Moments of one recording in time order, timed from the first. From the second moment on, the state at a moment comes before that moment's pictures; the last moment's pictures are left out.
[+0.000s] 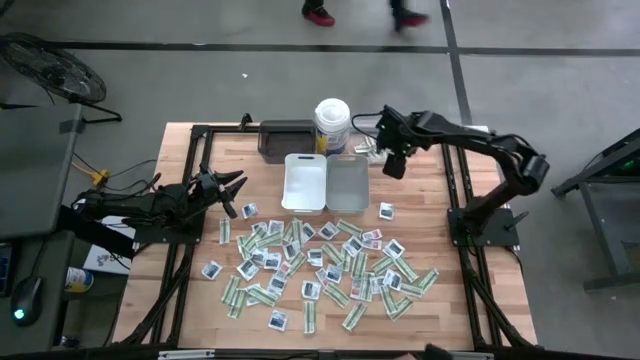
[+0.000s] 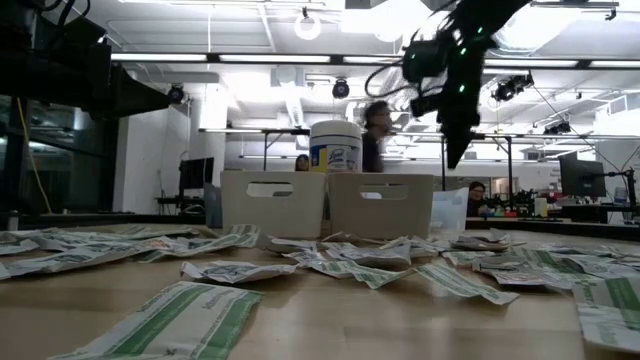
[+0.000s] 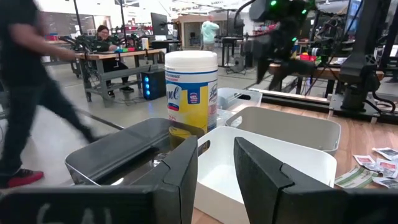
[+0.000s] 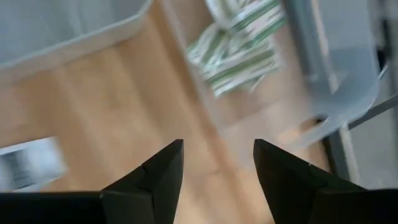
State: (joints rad) left arm -0.08 0.02 0.02 0.05 -0.68 0.03; right arm -0.61 1.53 1.18 -0.97 0.17 -0.21
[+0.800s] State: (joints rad) left arm -0.08 0.02 0.02 0.05 -0.68 0.03; right arm -0.11 1.04 0.85 -1.19 -0.11 0.57
